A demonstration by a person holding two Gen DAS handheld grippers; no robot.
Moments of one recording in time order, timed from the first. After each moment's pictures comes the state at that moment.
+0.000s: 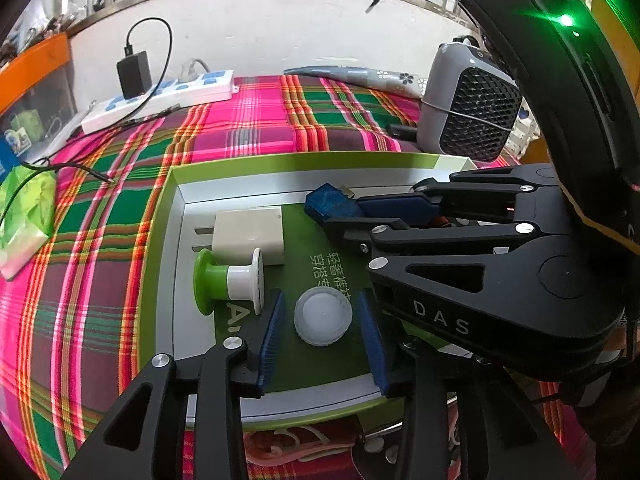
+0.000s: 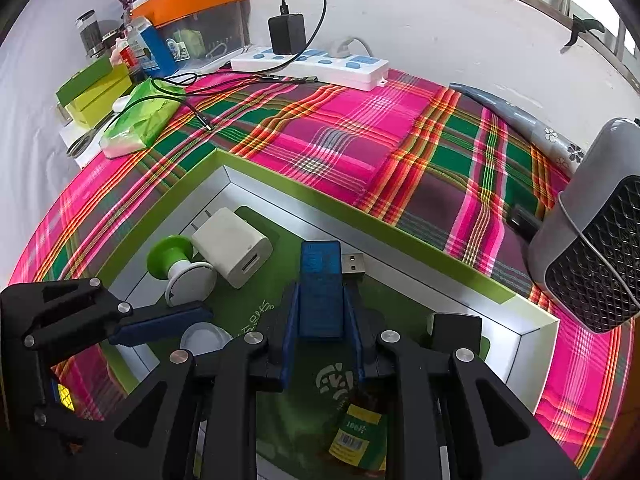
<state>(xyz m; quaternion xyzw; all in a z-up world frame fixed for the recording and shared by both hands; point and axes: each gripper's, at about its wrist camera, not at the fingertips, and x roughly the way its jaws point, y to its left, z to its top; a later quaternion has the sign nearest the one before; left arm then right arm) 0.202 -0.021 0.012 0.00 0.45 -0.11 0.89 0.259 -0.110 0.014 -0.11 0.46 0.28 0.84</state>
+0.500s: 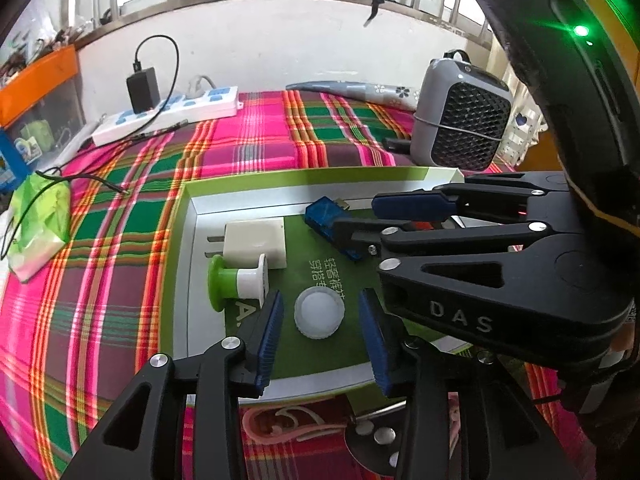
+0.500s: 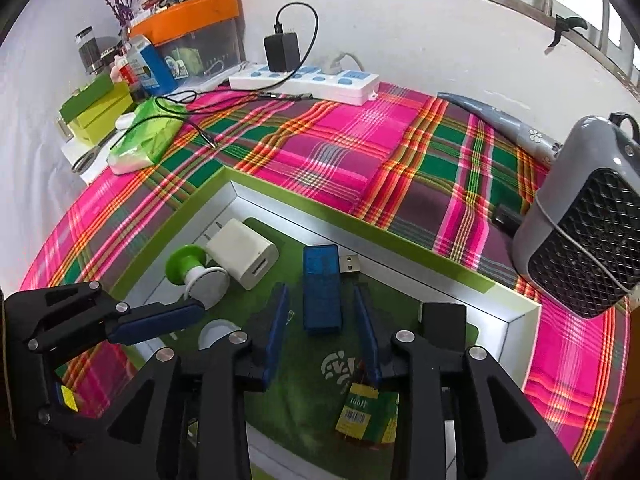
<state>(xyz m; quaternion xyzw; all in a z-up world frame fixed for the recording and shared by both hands) 0.187 -0.022 0.028 0.01 0.43 -0.10 0.90 0.245 -0.119 0.031 -0.08 0.44 0.27 0.85</state>
